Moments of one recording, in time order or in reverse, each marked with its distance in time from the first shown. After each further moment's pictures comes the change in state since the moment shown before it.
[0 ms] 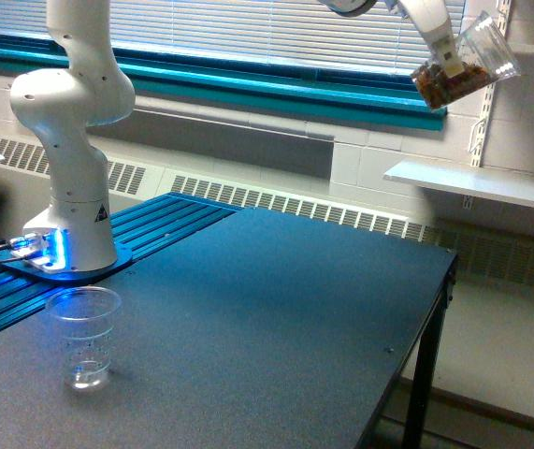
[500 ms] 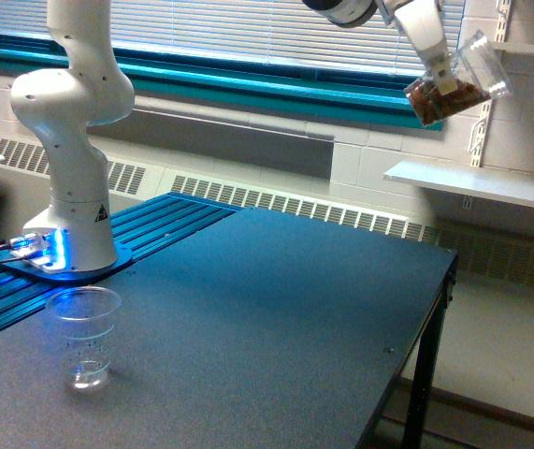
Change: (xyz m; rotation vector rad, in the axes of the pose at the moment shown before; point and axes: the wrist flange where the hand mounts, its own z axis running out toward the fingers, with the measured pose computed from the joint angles) arm -0.017 0.005 0.017 -0.032 -0.031 -0.022
